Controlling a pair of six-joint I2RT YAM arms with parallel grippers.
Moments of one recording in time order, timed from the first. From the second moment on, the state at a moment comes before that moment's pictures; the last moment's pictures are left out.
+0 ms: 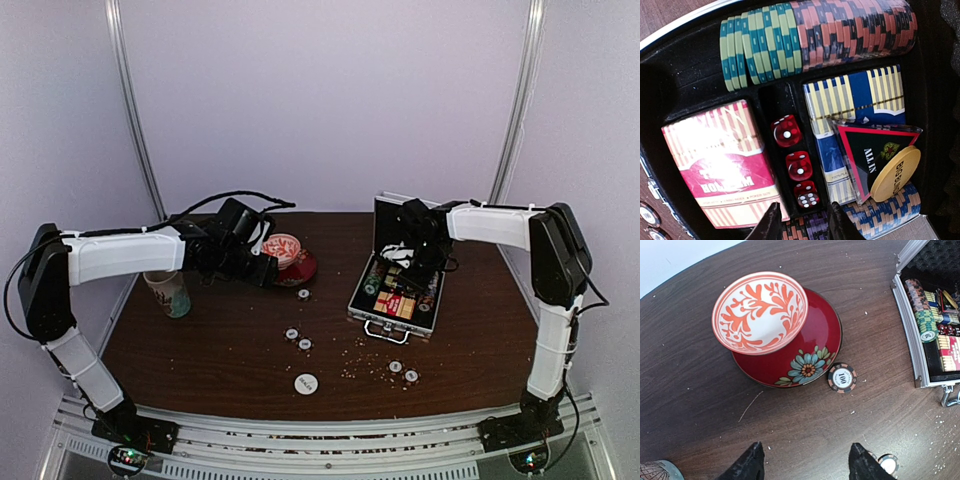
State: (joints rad) left arm -0.71 1.65 1.19 -0.39 -0.15 -0.24; right arm 0.48 1.97 1.50 -0.84 0.03 -0.46
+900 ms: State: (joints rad) left arm -0.86 1.77 1.30 -0.68 -0.01 -0.07; right arm 0.57 1.54 1.09 -0.75 -0.34 -0.50
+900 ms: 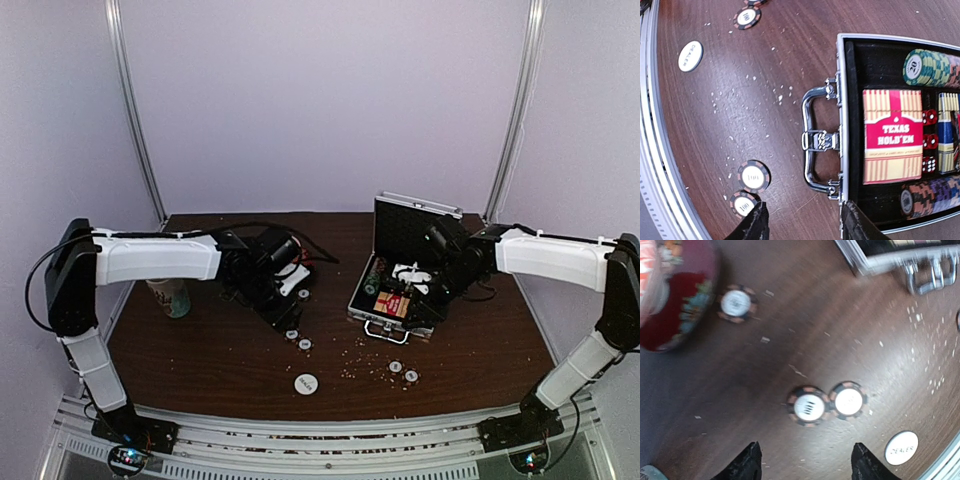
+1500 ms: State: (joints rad) left arm -0.90 2.05 1.53 -0.84 -0.07 -0.14; right arm 0.55 1.43 0.87 -0.51 -0.34 -0.50
